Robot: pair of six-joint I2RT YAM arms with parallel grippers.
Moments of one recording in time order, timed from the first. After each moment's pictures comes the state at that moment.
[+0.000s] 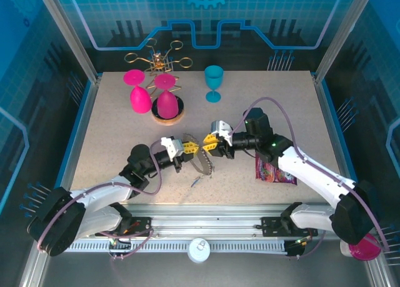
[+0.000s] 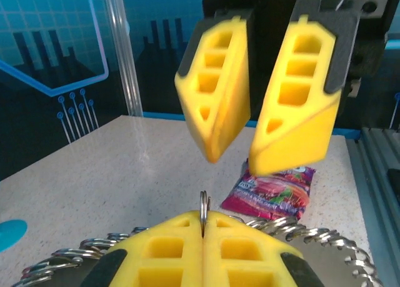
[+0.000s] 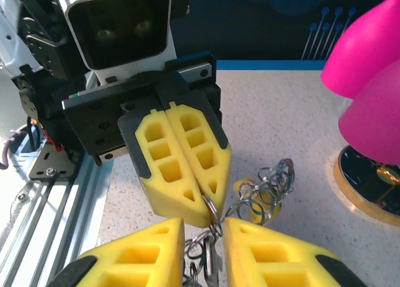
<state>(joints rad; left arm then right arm) -0.57 1.13 0.31 0.88 0.54 0.05 0.60 1.23 0.88 -0.12 -0.79 -0.40</state>
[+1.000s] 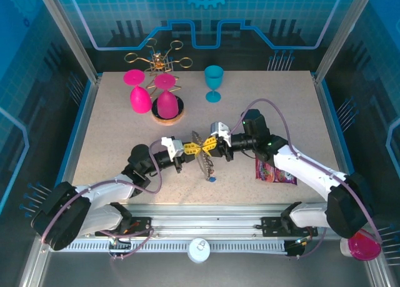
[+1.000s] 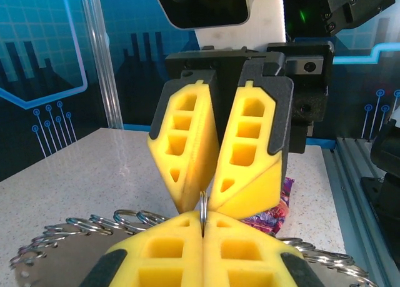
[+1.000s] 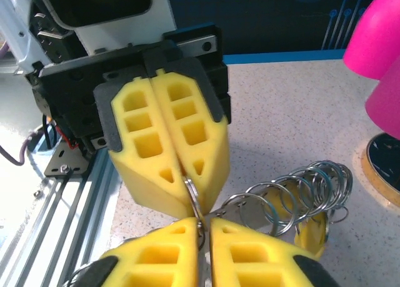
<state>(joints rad) -0.57 1.18 0.31 0.97 0.60 0.01 0.58 1.29 0.85 -0.06 -0.85 -0.38</state>
